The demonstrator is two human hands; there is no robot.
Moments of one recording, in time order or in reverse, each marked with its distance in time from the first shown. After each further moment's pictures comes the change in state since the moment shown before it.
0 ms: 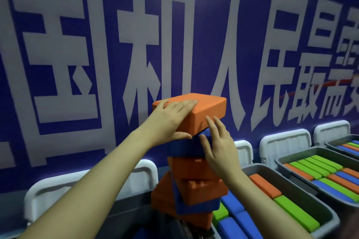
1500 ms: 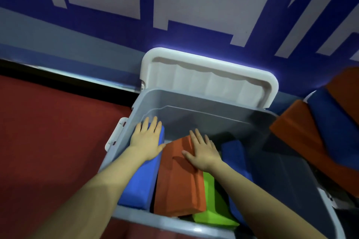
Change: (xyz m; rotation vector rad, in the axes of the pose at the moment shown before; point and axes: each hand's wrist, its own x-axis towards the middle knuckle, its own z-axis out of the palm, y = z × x) left_hand -0.494 0.007 0.157 -0.095 -1.103 -1.070; right_hand -0.274 -0.126 0.363 -0.137 -1.386 -0.119
